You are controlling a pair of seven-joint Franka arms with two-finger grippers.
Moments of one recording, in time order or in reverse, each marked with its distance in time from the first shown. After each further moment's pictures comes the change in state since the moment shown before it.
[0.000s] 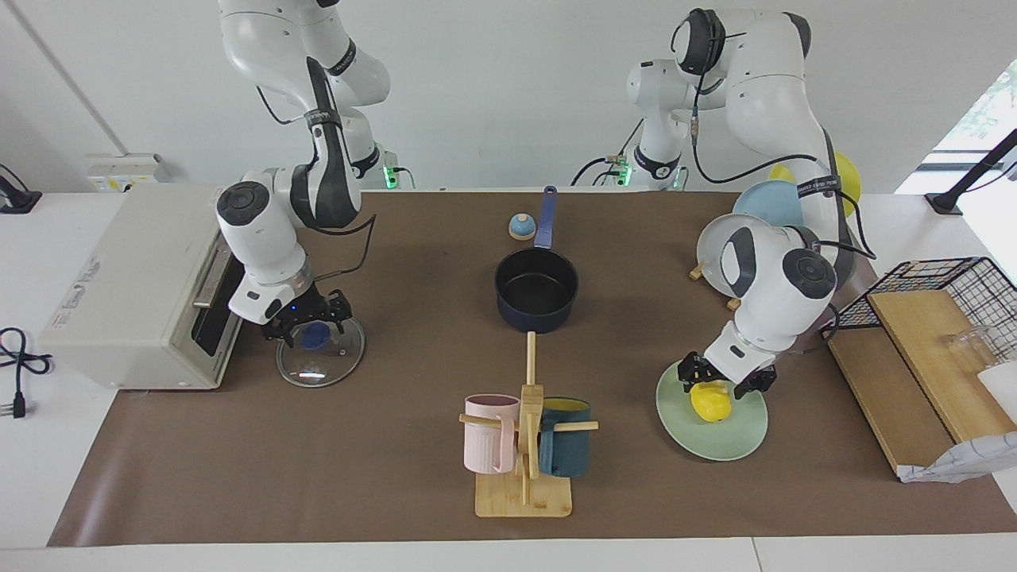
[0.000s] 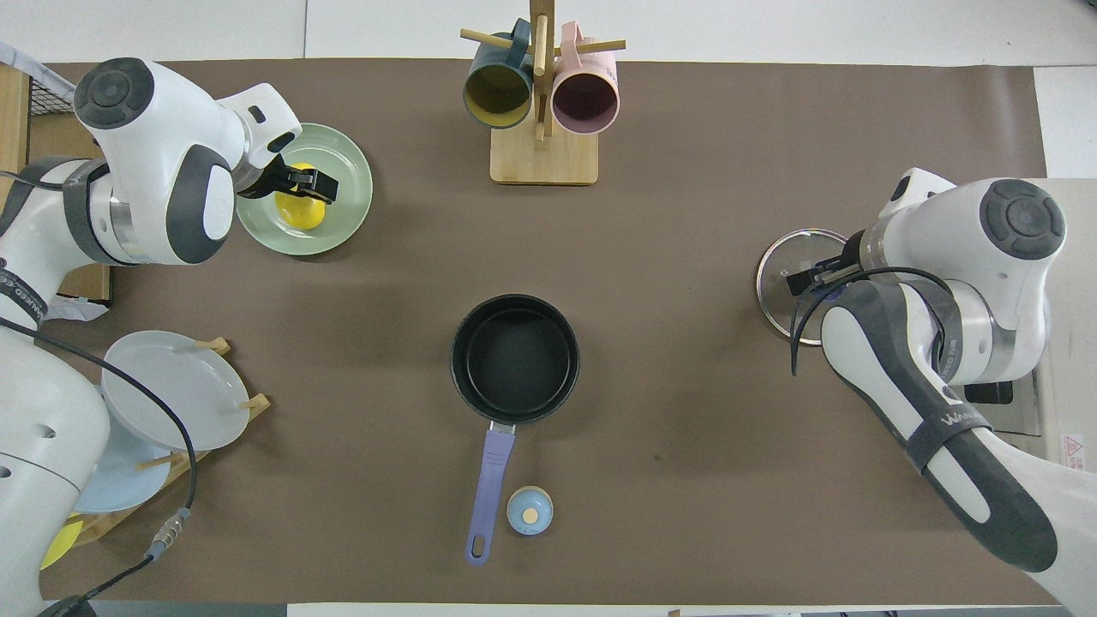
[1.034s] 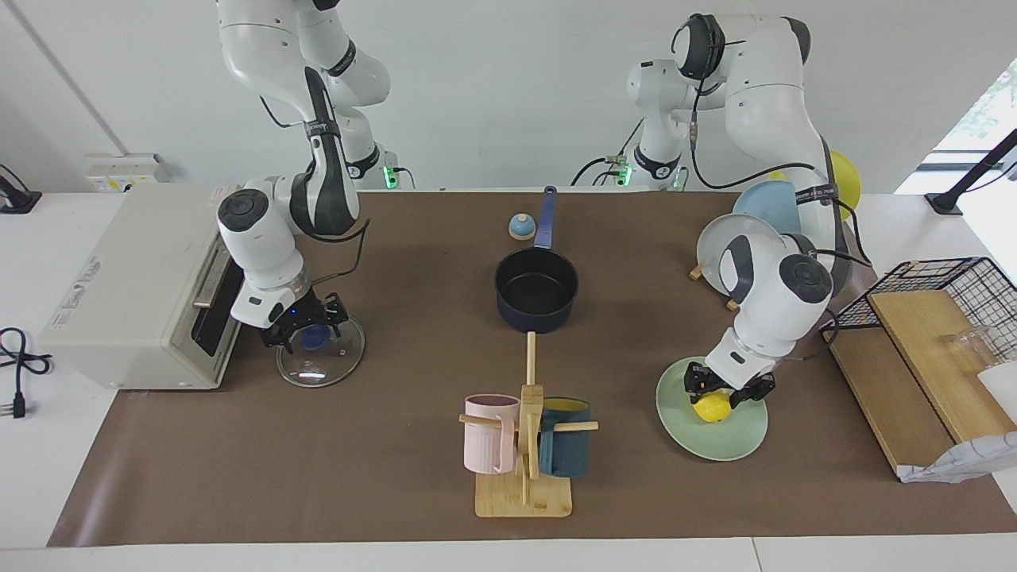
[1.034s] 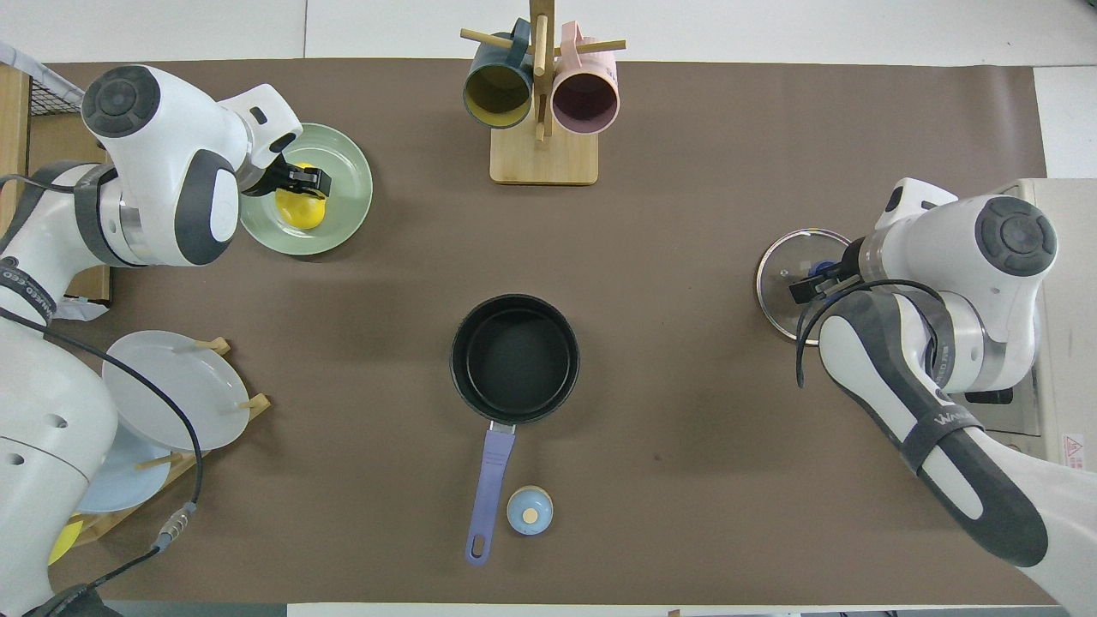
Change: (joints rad) left arm 0.000 0.021 0.008 -0.003 0.004 0.054 0.000; right arm -0.010 0.006 0.000 -0.046 0.008 0.075 -0.095
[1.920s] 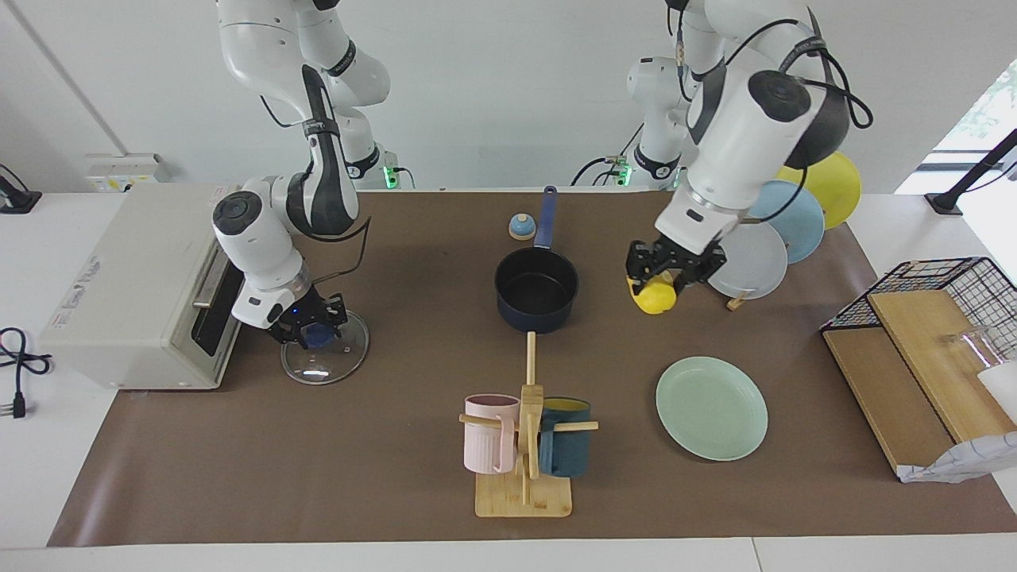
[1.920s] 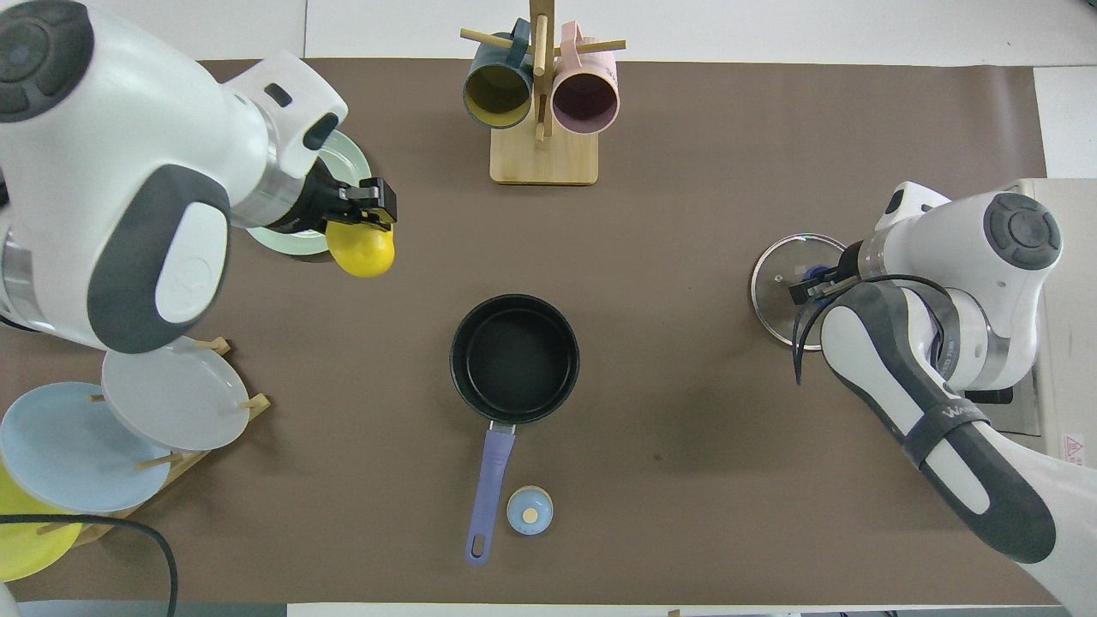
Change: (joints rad) left arm -0.257 -0.398 -0.020 -0.015 -0.079 -0.423 -0.459; right arm 0.002 -0.001 0.003 0.019 0.071 -0.077 -0.001
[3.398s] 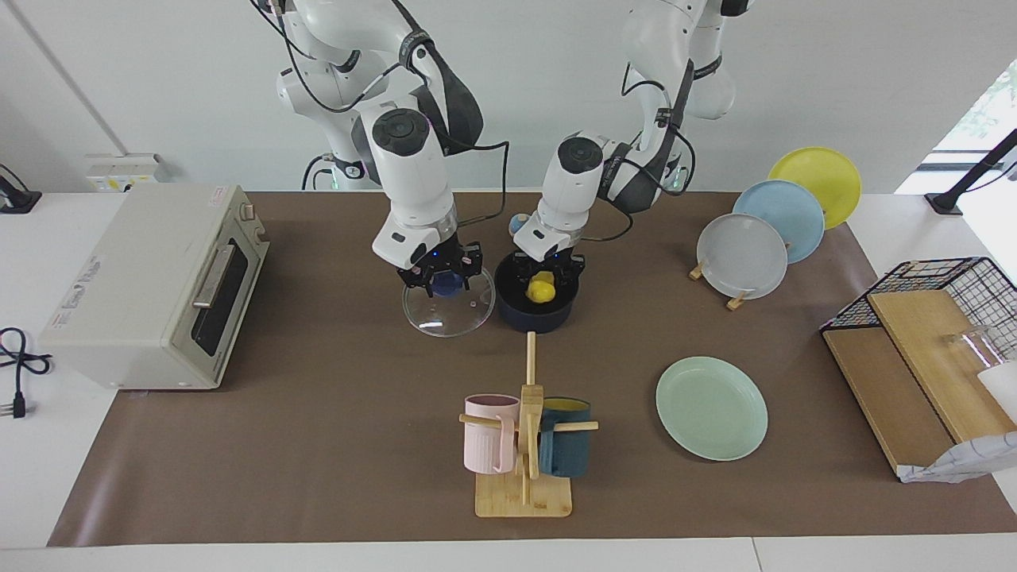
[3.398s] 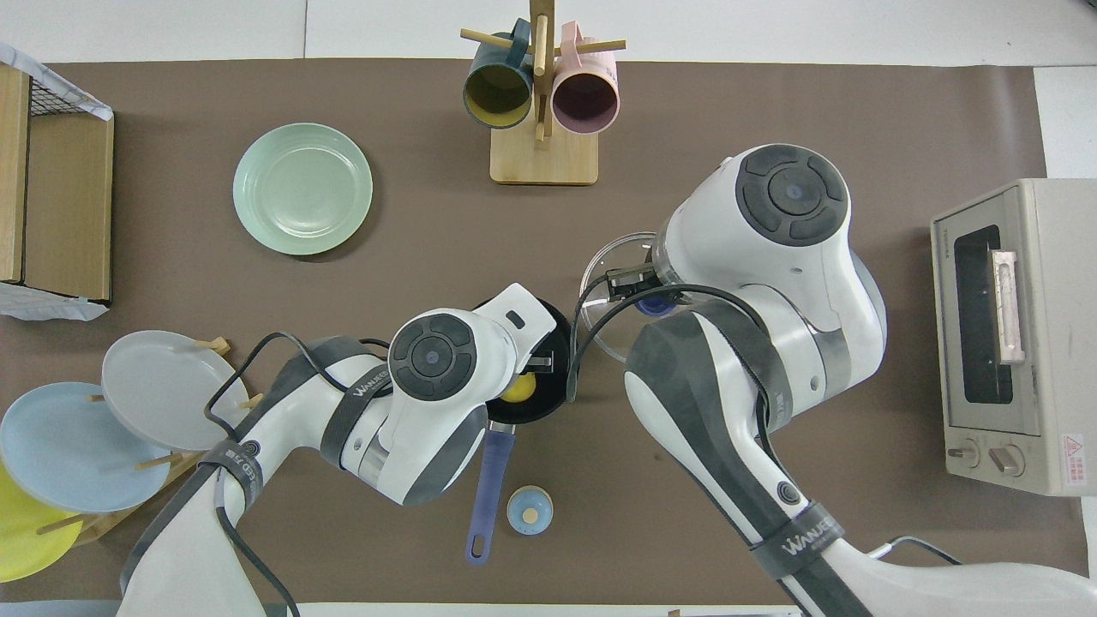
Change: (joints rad) left arm -0.292 0.037 0.004 -0.518 0.010 0.566 -0.172; right arm 0.394 -0.010 0.011 0.331 0.003 -0.335 0.628
